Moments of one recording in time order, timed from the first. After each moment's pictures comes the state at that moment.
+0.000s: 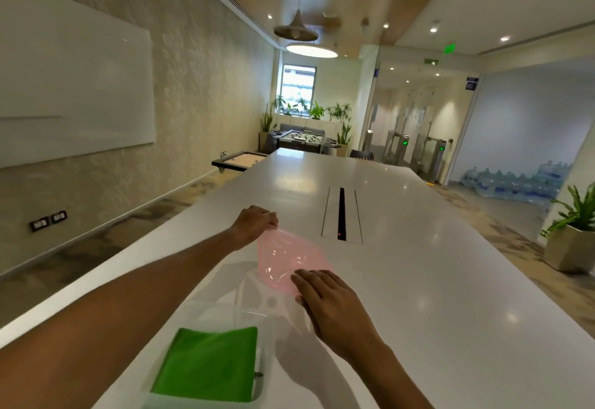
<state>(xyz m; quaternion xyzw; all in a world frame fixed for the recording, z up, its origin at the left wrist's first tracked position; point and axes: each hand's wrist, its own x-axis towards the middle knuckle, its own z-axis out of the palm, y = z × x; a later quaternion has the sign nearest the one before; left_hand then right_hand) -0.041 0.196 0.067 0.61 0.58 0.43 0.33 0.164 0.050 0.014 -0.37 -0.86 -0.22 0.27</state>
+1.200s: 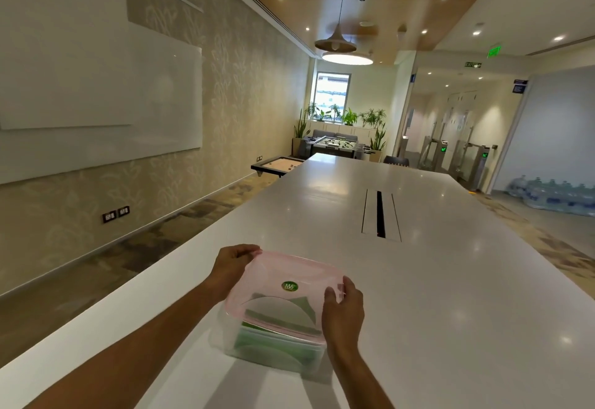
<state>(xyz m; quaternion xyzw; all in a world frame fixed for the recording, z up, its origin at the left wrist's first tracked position) -0.172 0.041 -0.008 0.43 0.56 0.57 0.42 0.050 -0.020 -0.021 -0.61 -0.48 0.29 0.56</state>
